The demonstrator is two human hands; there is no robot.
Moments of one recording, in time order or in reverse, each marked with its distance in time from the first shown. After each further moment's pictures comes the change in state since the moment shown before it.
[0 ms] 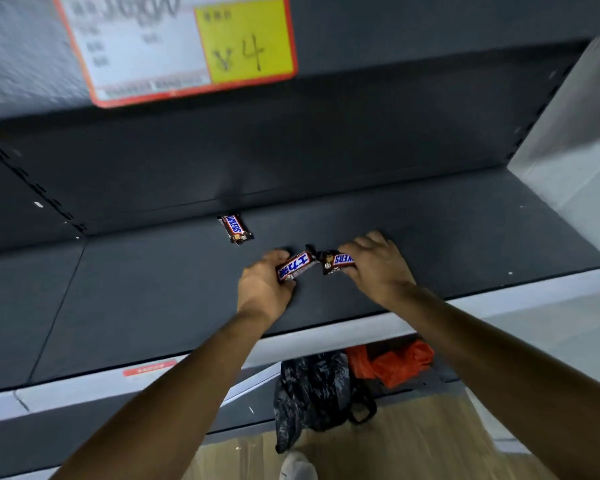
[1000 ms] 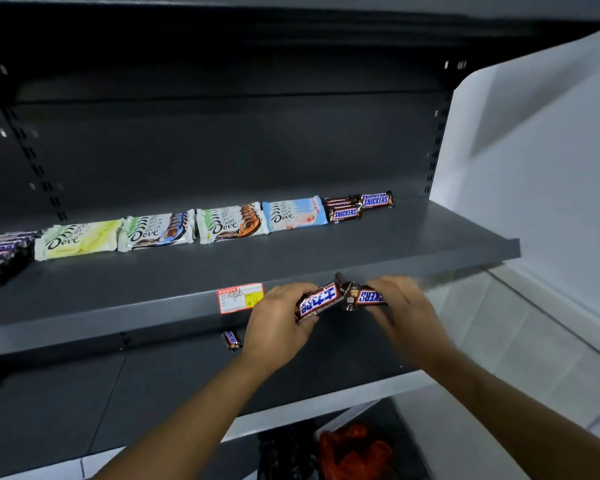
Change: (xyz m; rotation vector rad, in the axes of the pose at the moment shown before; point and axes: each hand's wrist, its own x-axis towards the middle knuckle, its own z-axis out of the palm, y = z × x) left_hand -0.144 0.231 -0.213 -0.047 0.264 0.634; right_hand -0.115 -0.013 -0.329 0.060 0.526 -0.079
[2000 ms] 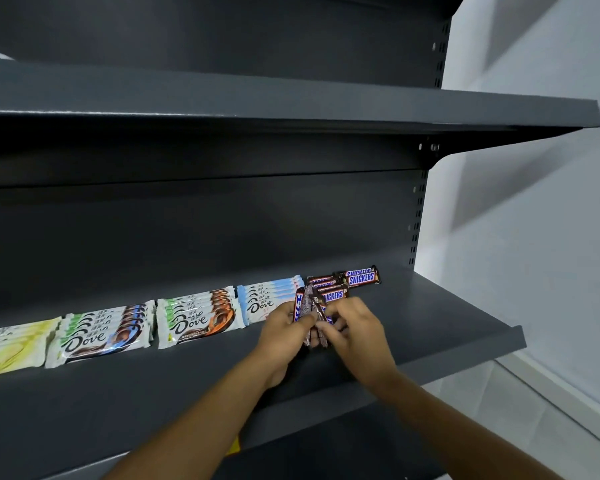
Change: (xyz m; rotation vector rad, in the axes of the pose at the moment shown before) left_hand 0.166 -0.009 0.029 -0.996 -0.129 -0.553; right_hand 0.141 0.017 0.052 0.289 0.143 0.210
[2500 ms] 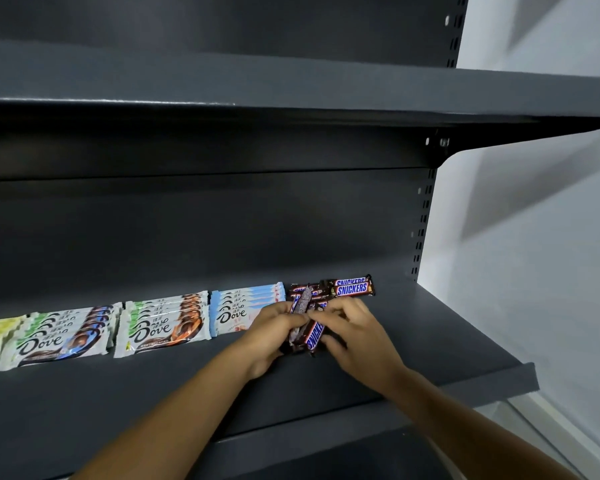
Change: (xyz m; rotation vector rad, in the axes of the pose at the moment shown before) left_hand 0.059 -0.002 0.037 -0.069 -0.034 -0.183; right_hand 0.040 0.082 -0.030 -0.151 -0.201 -0.350
